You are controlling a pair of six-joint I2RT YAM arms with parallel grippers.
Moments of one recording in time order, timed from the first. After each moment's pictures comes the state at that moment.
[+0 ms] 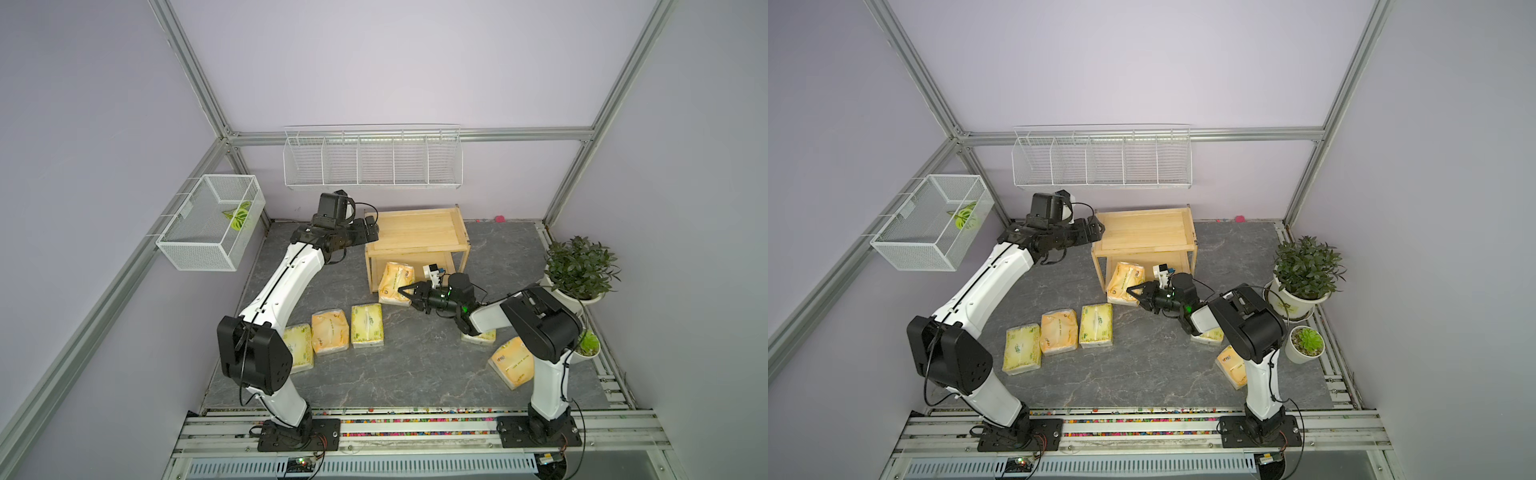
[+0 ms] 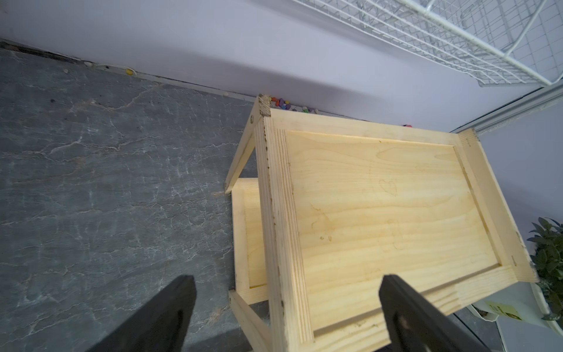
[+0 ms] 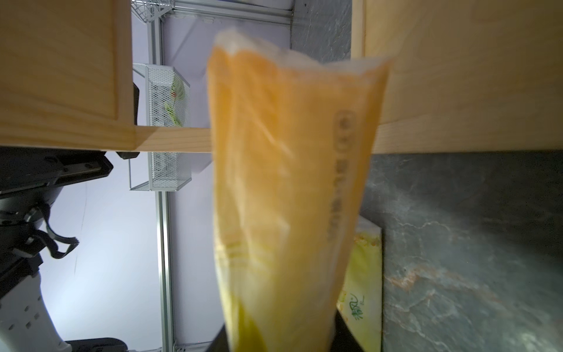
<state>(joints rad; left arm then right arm) -0.35 1.70 1.64 -0.62 0.14 -0.42 0.56 2.01 0.83 0.99 -0.67 1.37</state>
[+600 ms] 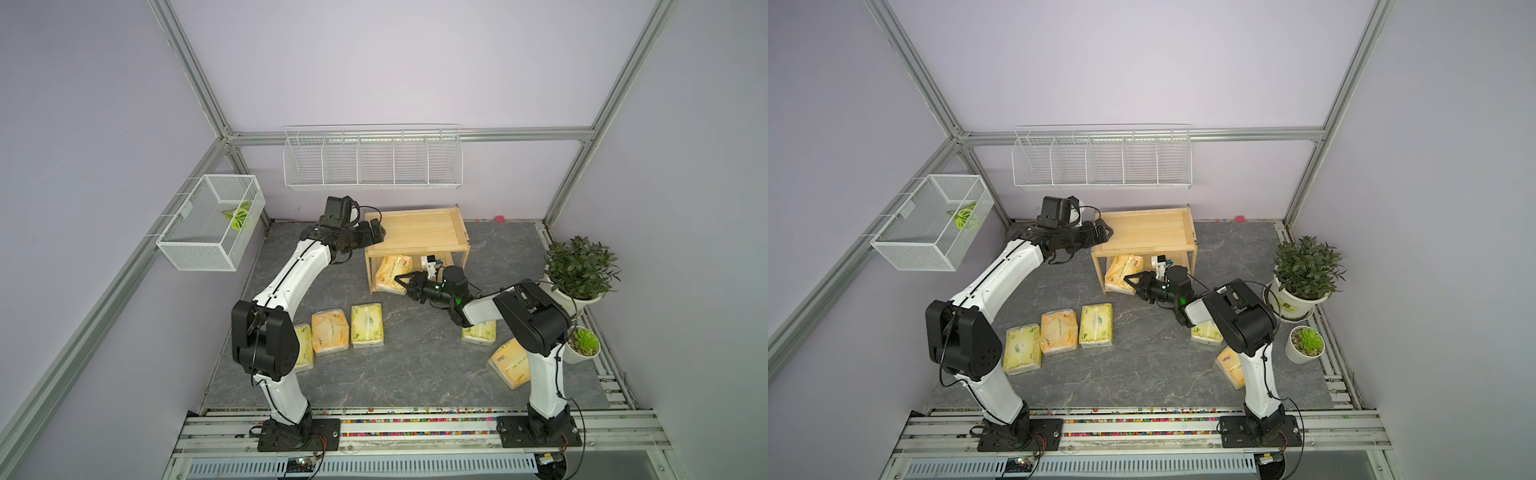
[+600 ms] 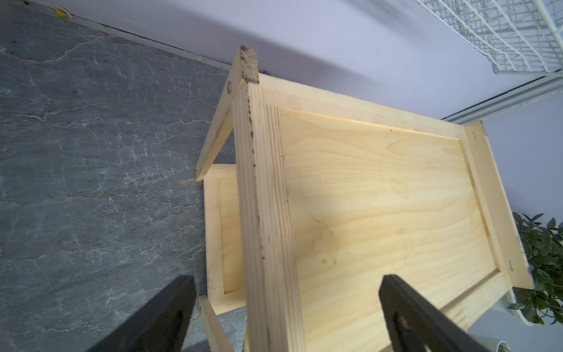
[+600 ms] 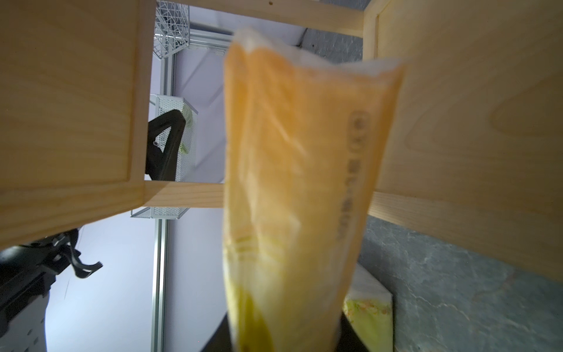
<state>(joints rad) -0.34 1.78 1.63 -0.56 0.25 -0.48 0.55 2.08 0.96 0.98 -0.60 1.35</state>
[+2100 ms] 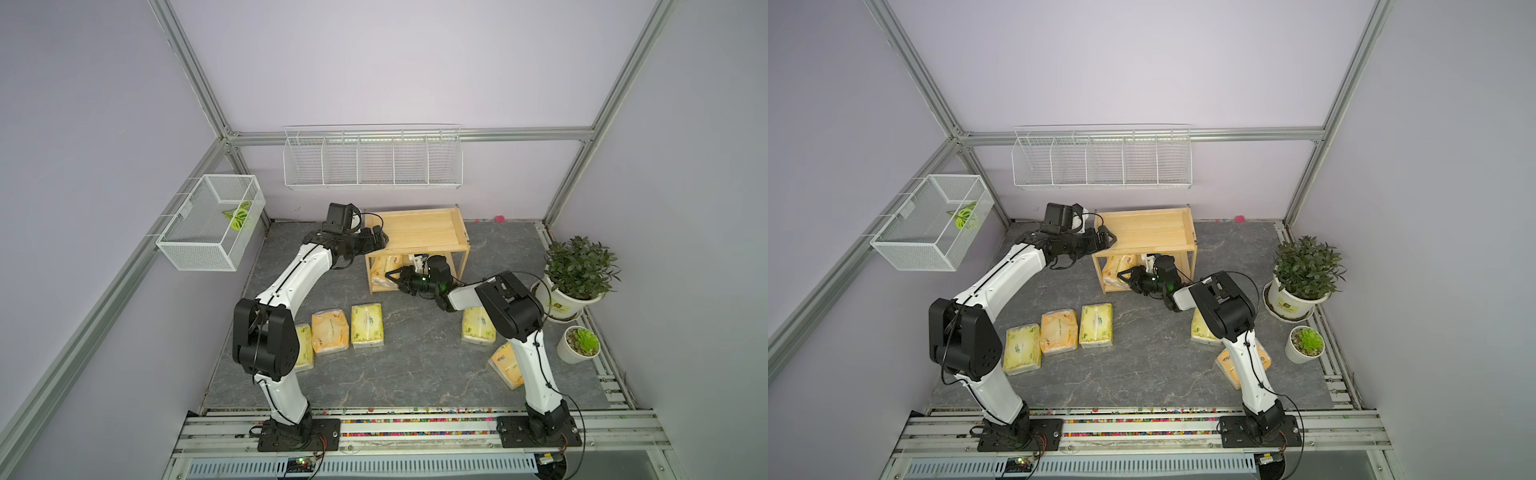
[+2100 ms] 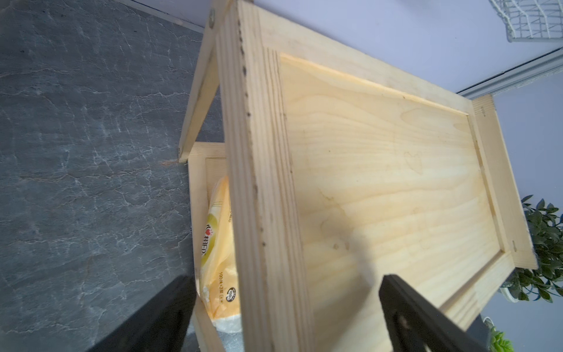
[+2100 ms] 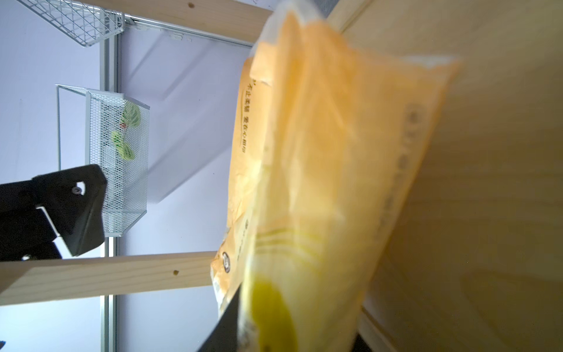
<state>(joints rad) -0.34 1.78 1.56 -0.53 0.31 -0.49 0.54 2.32 1.27 0.78 -0.68 1.22</state>
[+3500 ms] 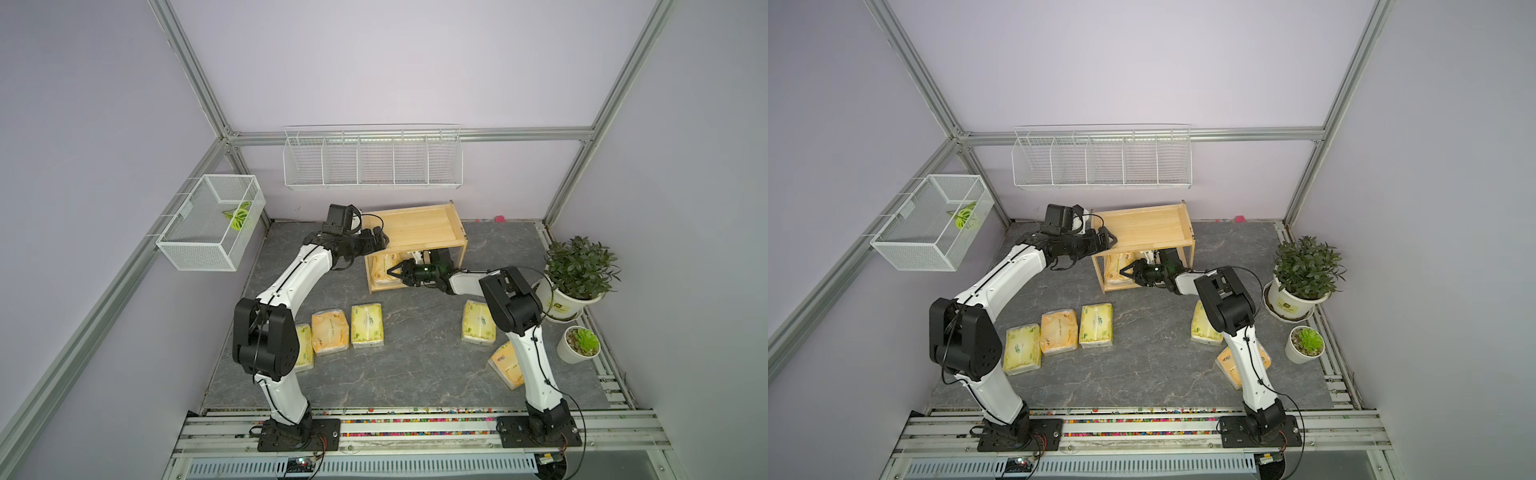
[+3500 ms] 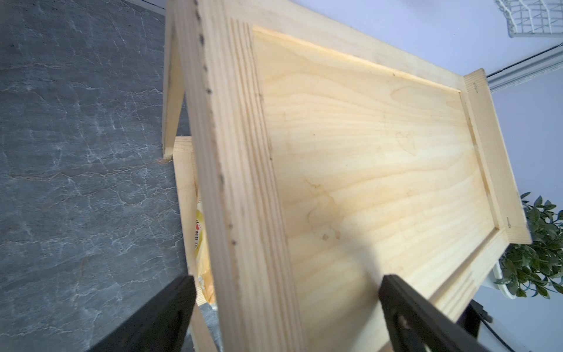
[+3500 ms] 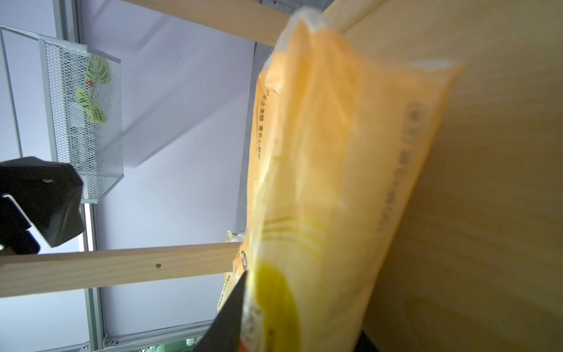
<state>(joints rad) -0.34 1.78 1.55 -0.51 0.32 -0.49 0.47 2.38 1.50 0.42 -0.88 0.98</state>
